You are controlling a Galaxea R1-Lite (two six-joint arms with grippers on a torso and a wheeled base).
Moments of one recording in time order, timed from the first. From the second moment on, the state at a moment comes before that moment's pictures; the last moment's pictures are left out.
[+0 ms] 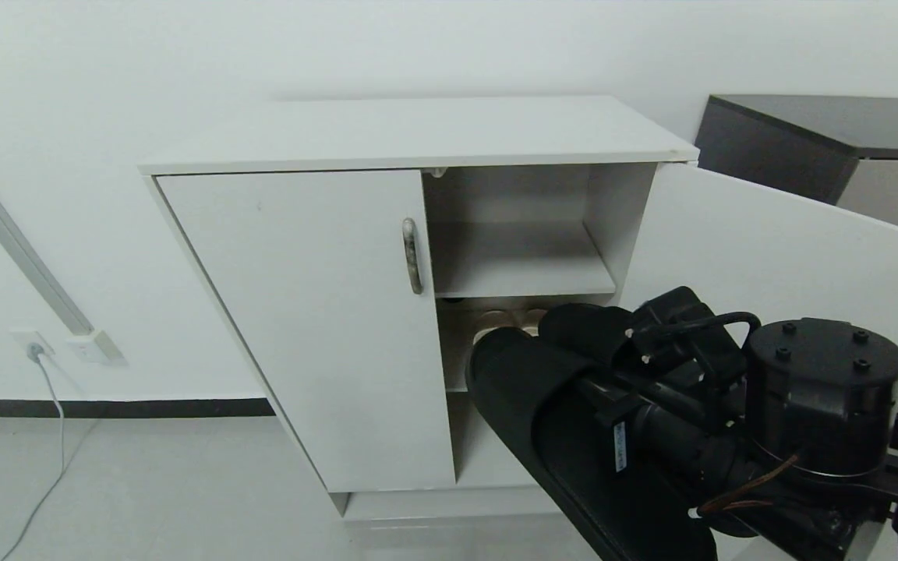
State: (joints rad) left arm 0.00 0.00 0.00 0.00 0.00 0.00; right arm 0.89 1.61 -0.64 -0.78 -0.37 0.03
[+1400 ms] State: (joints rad) left arm 0.00 0.00 0.00 0.00 0.00 0.00; right arm 0.96 1.77 -0.99 -0.59 -0.71 0.10
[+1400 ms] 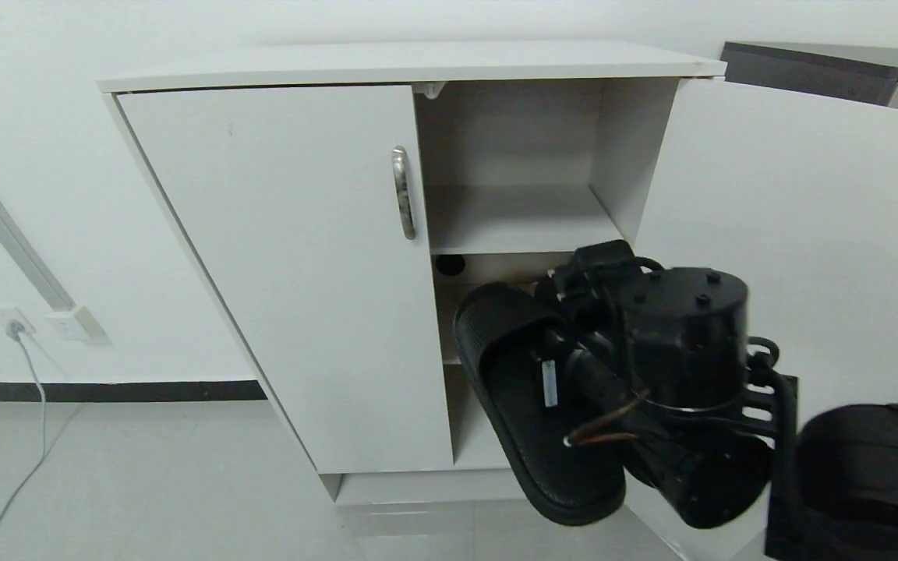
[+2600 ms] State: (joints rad) left arm 0.00 0.00 0.00 0.00 0.00 0.00; right arm 0.92 1.93 -1.39 -0.33 -0.88 0.19
